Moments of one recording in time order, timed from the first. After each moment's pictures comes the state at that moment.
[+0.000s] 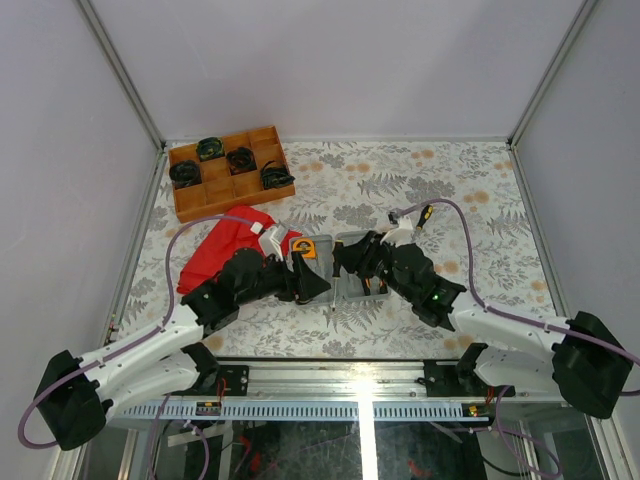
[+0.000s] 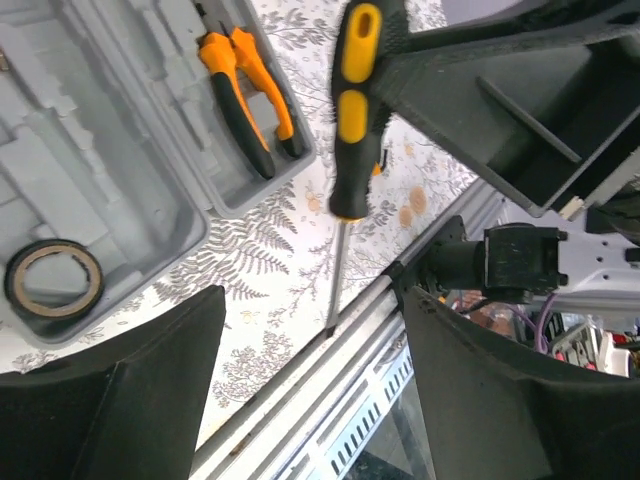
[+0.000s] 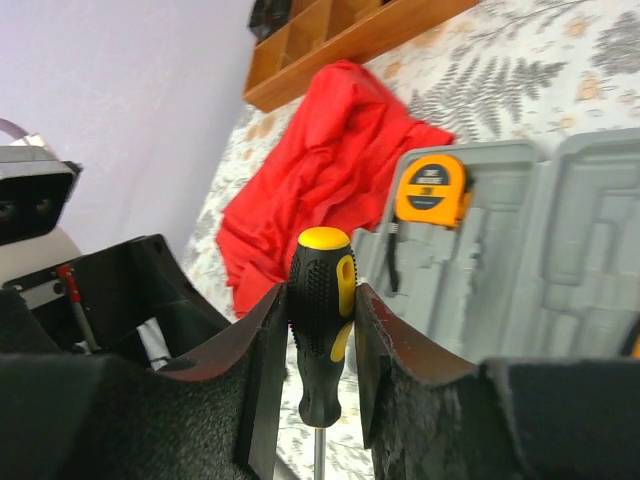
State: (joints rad) left arm -0.78 0.89 0.51 0.00 0.23 -0.82; right arm 0.88 1.16 0.53 0.44 0.14 0.85
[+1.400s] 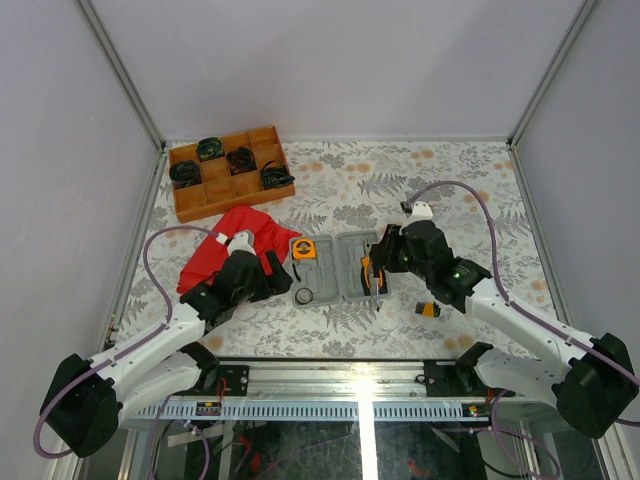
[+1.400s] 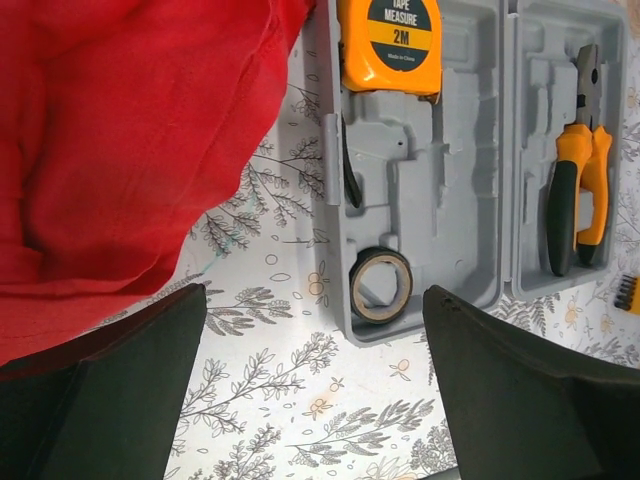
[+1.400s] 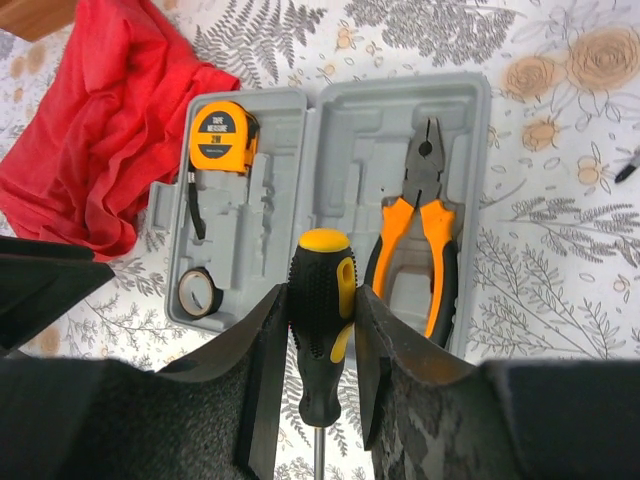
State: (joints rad) left arm -0.61 0.91 0.44 -0.25 -0.14 -0.78; right arm 0.67 1.06 0.69 -0.21 0.11 0.60
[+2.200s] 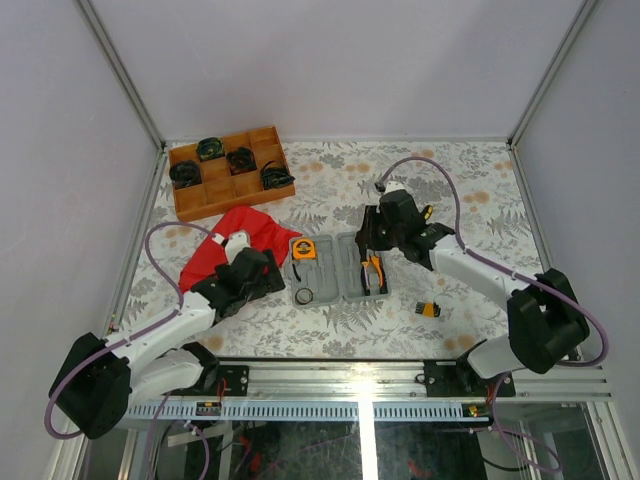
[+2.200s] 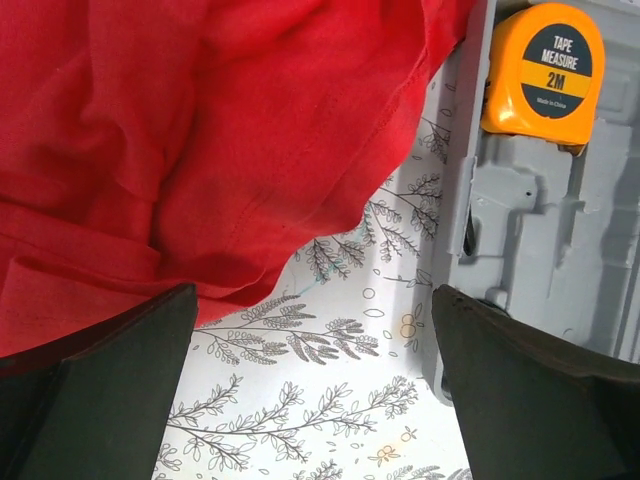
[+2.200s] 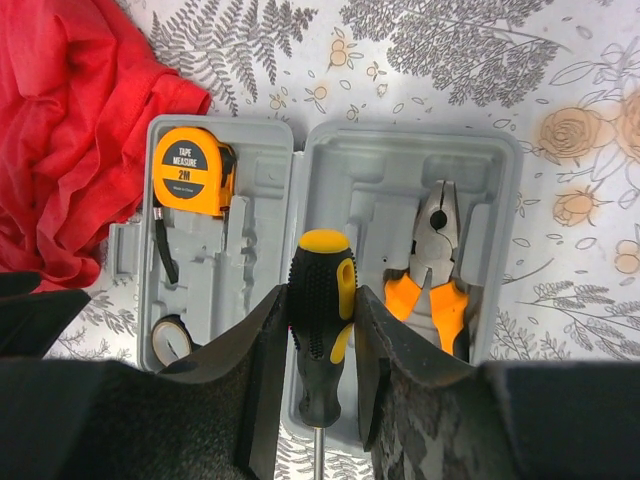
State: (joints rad) left arm -0.61 1.05 0.48 -0.33 -0.34 -0.82; right arm 0.59 1.44 0.93 -0.20 -0.01 0.51
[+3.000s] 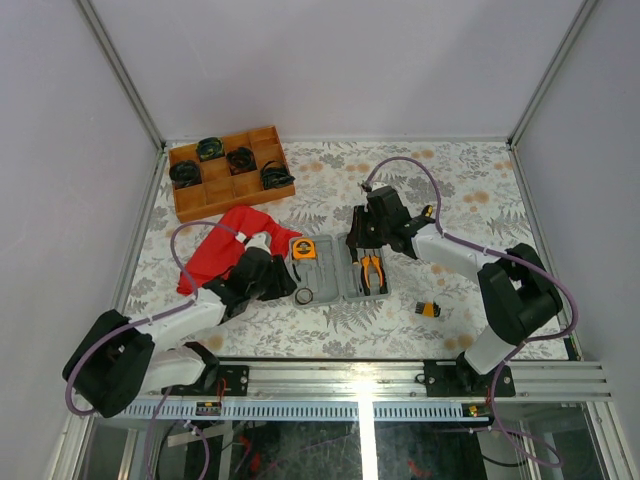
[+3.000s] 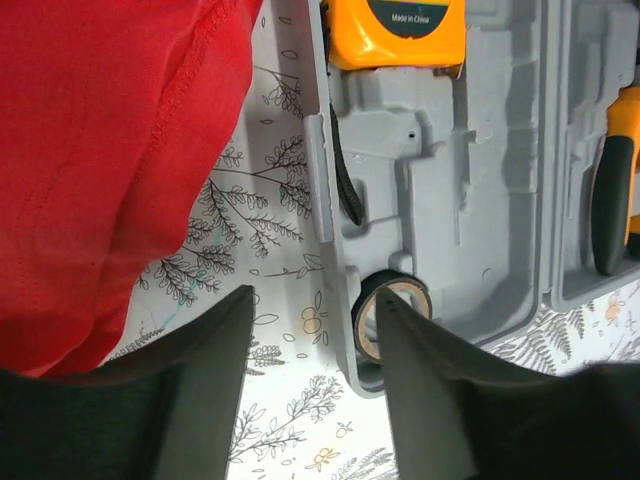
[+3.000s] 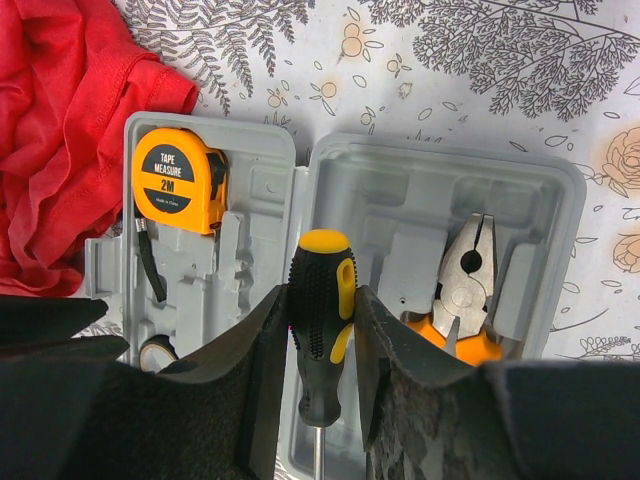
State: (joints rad) left arm -0.60 1.17 0.42 -0.02 -0.04 -0.74; right arm 0.59 1.65 1.02 -0.16 -0.08 0.51
